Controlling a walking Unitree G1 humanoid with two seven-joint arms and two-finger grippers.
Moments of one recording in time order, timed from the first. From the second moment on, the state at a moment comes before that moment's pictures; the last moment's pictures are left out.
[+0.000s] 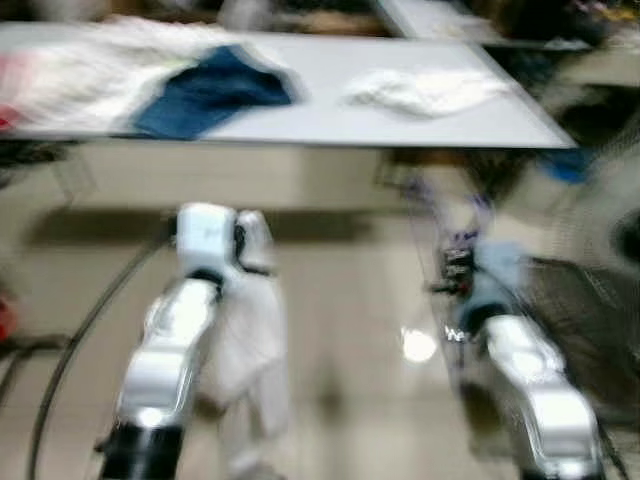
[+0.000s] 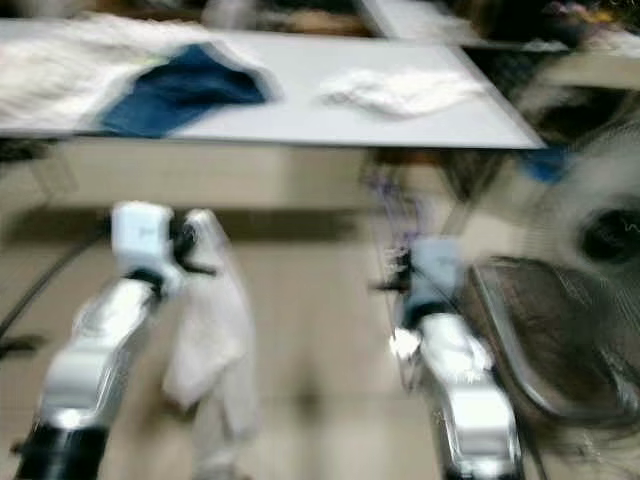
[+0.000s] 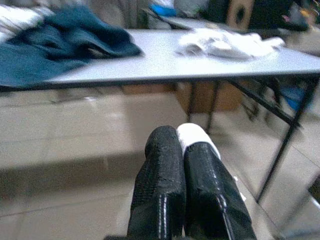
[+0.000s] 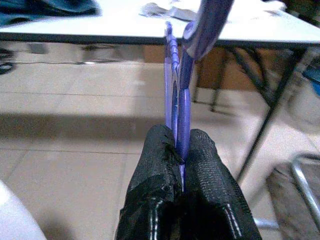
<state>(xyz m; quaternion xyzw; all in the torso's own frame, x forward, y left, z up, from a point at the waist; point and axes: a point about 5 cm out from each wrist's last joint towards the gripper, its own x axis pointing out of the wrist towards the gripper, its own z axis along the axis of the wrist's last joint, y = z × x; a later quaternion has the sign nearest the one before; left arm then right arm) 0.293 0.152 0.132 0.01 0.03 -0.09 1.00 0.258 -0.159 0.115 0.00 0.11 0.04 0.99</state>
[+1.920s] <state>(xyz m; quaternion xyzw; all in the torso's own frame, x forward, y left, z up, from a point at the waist) 0.353 0.152 0.222 0.05 -0.09 -0.16 0.98 0.215 -0.208 0.184 -0.11 0.11 0.46 0.87</state>
